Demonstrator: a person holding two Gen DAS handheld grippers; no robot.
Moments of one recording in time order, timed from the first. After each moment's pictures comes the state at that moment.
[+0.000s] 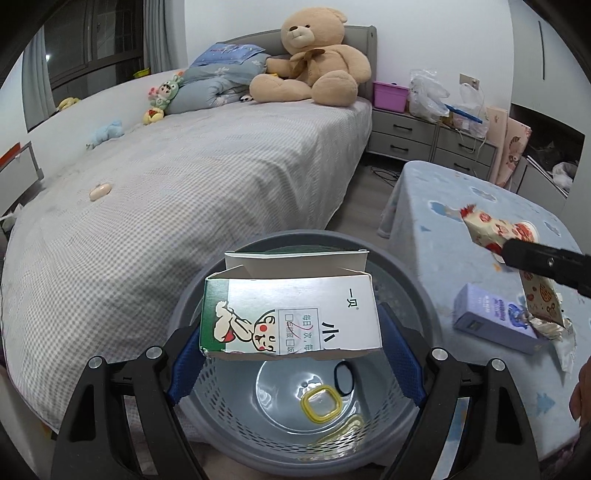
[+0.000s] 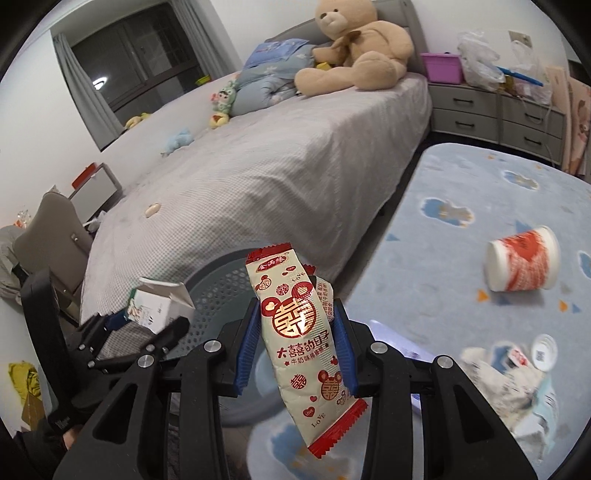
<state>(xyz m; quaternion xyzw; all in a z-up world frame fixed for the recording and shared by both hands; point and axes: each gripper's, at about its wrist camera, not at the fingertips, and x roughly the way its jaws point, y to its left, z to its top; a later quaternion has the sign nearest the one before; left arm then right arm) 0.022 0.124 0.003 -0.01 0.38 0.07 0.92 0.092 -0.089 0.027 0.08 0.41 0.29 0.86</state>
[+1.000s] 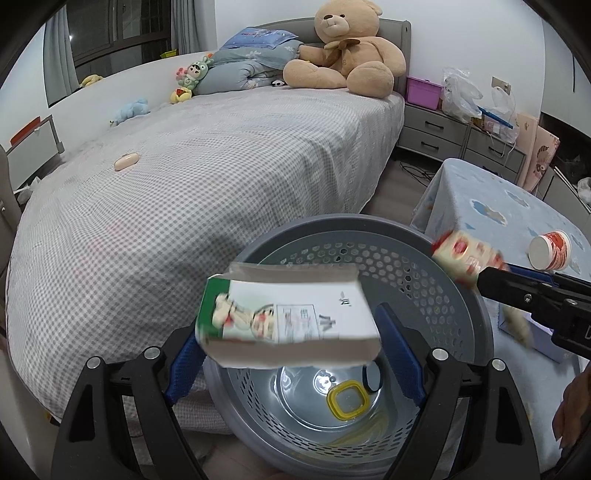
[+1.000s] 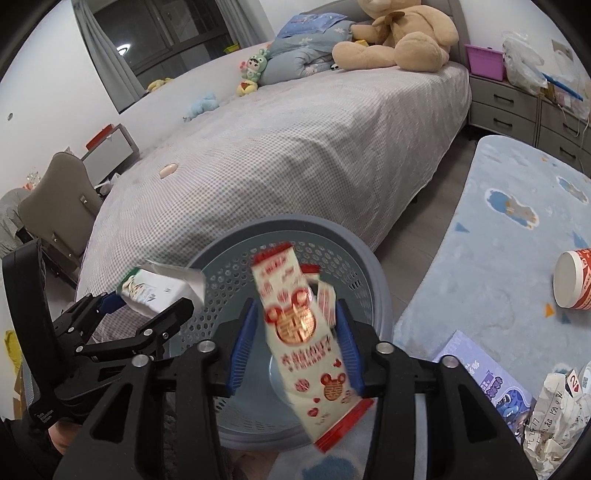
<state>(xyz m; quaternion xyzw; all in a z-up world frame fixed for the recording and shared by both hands) 0.025 0.162 -0.016 -0.03 0.40 0.12 0.91 0.101 -0.026 -0.006 0.04 0.43 0.33 0.84</state>
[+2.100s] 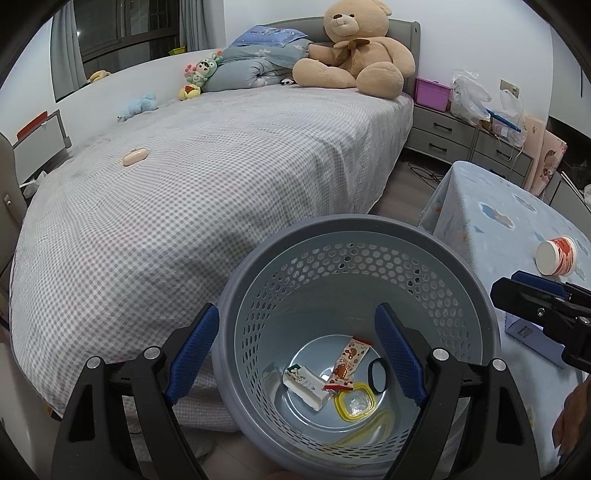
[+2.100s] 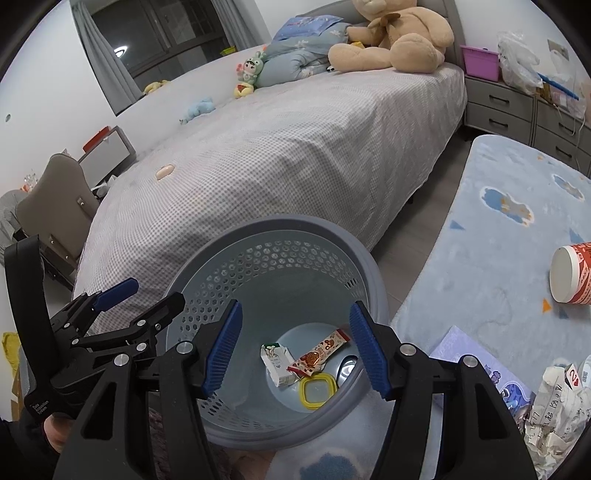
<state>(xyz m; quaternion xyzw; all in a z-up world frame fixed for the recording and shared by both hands) 0.024 0.165 -0.014 -0.04 0.40 0.14 0.91 0.098 -0.029 -0.009 0.04 0.43 0.32 0.84</state>
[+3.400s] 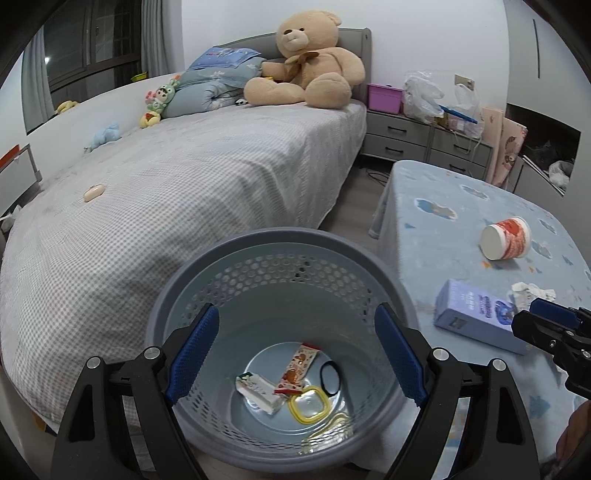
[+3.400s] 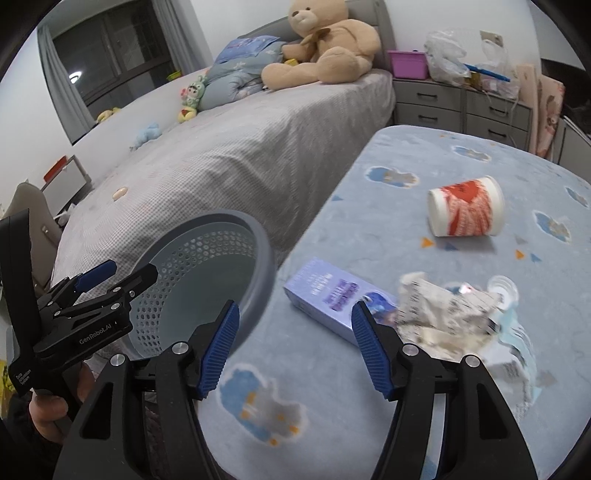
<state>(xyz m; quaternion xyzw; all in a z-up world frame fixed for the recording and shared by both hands) 0.013 0.083 0.001 -0.01 0.37 0.06 0.93 0.045 -0.140 -0.003 0.06 0.41 0.21 0.88</state>
